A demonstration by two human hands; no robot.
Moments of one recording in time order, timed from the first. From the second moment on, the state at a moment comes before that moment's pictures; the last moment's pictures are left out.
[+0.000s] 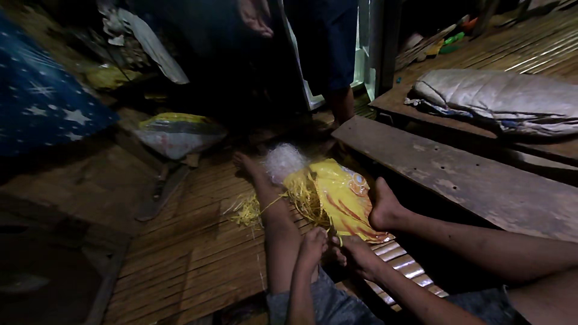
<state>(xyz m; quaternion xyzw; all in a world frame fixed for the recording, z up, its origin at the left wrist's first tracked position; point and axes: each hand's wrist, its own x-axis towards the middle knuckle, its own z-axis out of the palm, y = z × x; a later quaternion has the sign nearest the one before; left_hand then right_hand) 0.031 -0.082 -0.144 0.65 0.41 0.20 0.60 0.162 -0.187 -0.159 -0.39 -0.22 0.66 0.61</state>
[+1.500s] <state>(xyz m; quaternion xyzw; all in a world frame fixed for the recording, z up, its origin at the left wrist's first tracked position) 0.026 -0.082 -0.137 0.62 0.41 0.22 0.63 0.165 -0.183 -0.159 -0.39 -0.20 0.65 0.62</state>
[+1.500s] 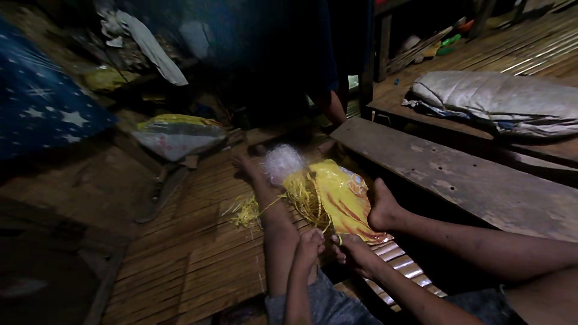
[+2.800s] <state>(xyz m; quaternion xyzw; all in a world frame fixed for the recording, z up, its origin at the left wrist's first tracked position) 0.015 -0.081 -0.133 0.60 0.41 0.24 0.64 0.180 -0.176 -0.158 -0.40 -0.22 0.67 0.59</state>
